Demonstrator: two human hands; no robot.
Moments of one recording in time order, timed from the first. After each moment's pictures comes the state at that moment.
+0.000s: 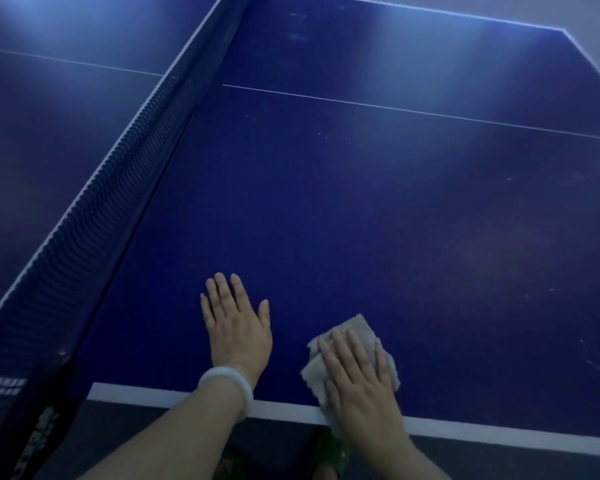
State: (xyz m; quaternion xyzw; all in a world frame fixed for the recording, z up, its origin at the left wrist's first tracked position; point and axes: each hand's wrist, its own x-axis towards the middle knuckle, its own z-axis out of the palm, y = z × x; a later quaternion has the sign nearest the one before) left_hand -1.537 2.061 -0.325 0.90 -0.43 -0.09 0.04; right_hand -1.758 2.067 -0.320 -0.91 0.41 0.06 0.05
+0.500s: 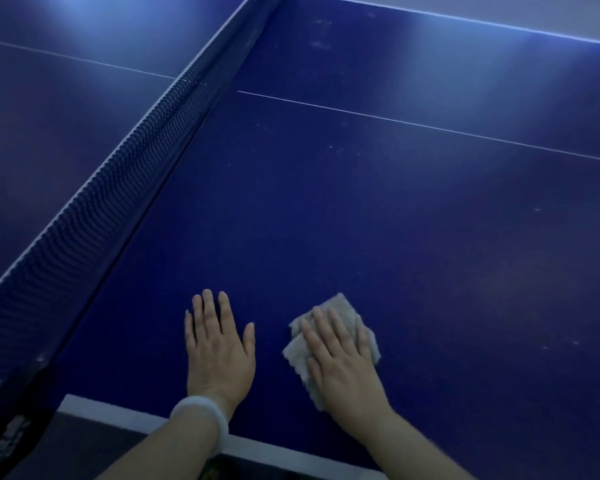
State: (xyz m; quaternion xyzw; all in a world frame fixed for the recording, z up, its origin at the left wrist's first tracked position) left_hand -1.542 2.056 -0.329 0.90 -0.42 -0.07 0.04; right_hand -1.737 1.979 -0.318 -0.94 0.34 0.01 0.07
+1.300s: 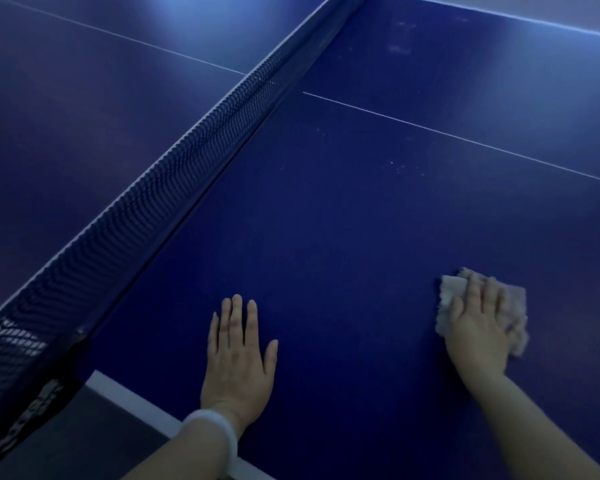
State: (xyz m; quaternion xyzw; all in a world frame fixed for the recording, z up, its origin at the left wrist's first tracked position) left_hand -1.544 2.053 -0.325 0.91 -0.40 -0.08 0.03; right_hand -1.768 1.798 -0.316 -0.76 0.64 -0.01 0.11
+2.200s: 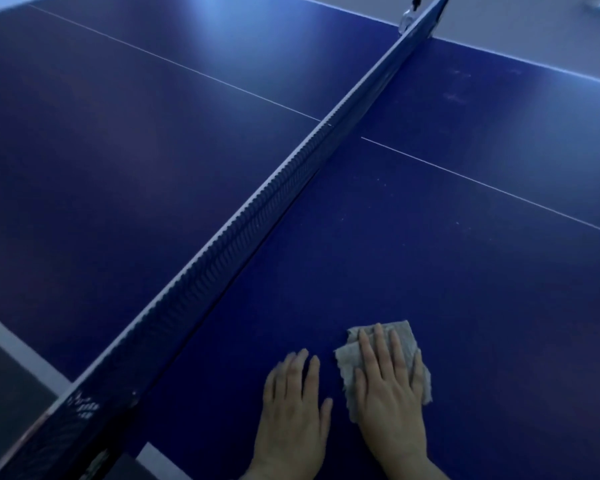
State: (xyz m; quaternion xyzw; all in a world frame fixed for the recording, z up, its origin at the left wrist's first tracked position) left_hand -1.491 2.040 -0.307 0.88 -0.45 -0.12 0.09; right_hand -1.594 1.916 -0.324 -0.92 0.39 0.02 0.05
